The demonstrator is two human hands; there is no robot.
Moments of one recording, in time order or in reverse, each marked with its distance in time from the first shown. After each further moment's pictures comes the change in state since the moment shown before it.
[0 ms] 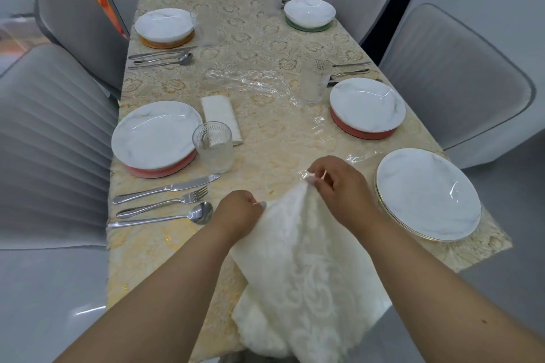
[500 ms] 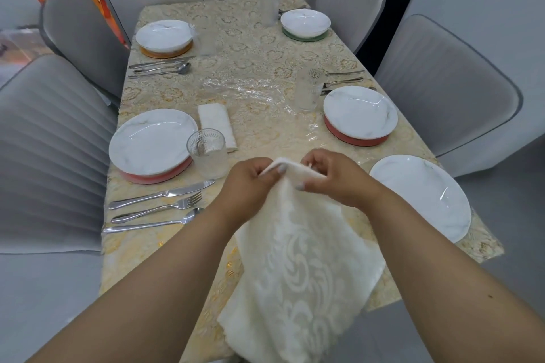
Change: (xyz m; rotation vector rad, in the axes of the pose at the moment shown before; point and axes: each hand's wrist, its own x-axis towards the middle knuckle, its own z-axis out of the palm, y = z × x) left_hand -0.023 0.060 -0.022 -0.460 0.083 0.440; right_hand 0.030 -0.021 -0.043 0.146 -0.383 0.171
